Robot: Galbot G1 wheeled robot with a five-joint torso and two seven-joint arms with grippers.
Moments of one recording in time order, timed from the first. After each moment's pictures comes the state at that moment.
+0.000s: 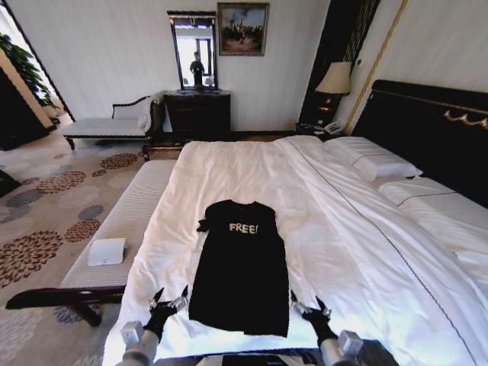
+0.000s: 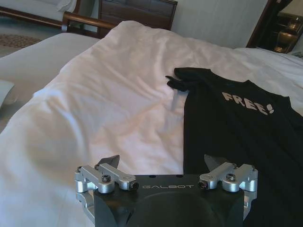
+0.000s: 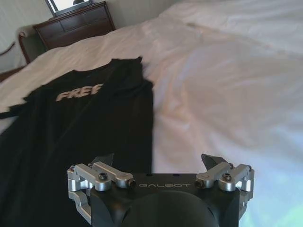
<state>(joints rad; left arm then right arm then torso) 1.94 -1.07 -0.45 -2.12 -0.62 -0.01 -0.24 -1.98 1.41 0.54 2.09 0.50 -0.06 0.04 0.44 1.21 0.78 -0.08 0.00</state>
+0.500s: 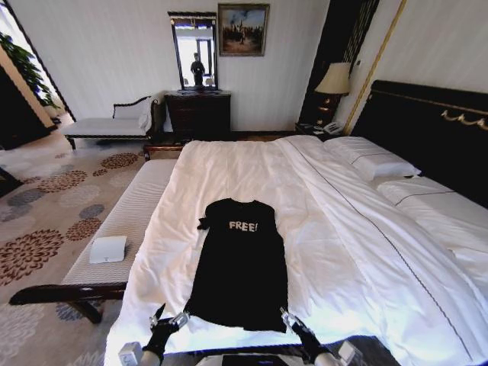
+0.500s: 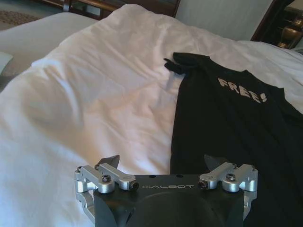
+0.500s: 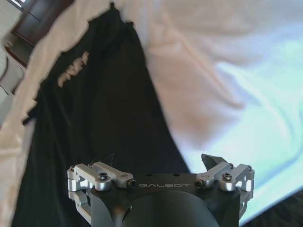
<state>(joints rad) 2.01 -1.12 -0.40 -2.12 -0.61 -0.05 -0.23 -2.01 1.36 0.55 2.04 0.96 -0.23 0.01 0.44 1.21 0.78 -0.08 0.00</state>
